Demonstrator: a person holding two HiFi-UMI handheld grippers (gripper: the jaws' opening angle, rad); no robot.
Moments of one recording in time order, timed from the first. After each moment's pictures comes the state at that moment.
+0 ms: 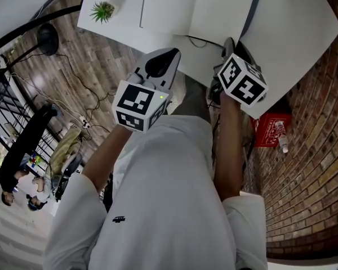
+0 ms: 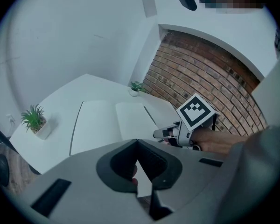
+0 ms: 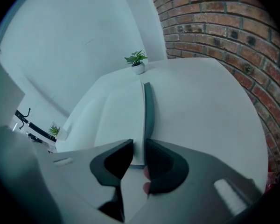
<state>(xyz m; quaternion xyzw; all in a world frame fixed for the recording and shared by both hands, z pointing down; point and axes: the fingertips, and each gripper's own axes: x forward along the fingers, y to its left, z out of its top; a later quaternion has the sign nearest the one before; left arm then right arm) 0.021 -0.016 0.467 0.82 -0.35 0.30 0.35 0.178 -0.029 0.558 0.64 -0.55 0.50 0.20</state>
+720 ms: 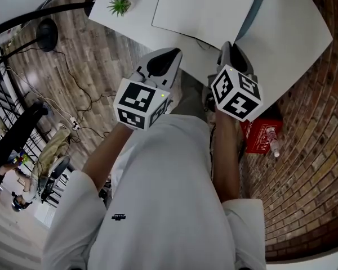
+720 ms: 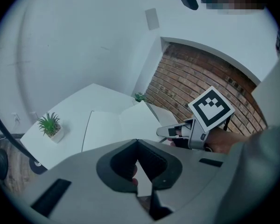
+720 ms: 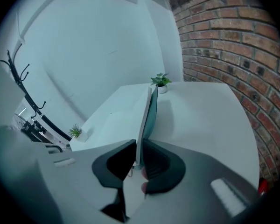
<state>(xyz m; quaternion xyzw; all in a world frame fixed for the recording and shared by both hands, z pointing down) -0.002 -0.016 0.429 0.82 -0.39 0.25 0.34 0.134 -0.043 0.477 0.63 -0.63 0.42 0.19</state>
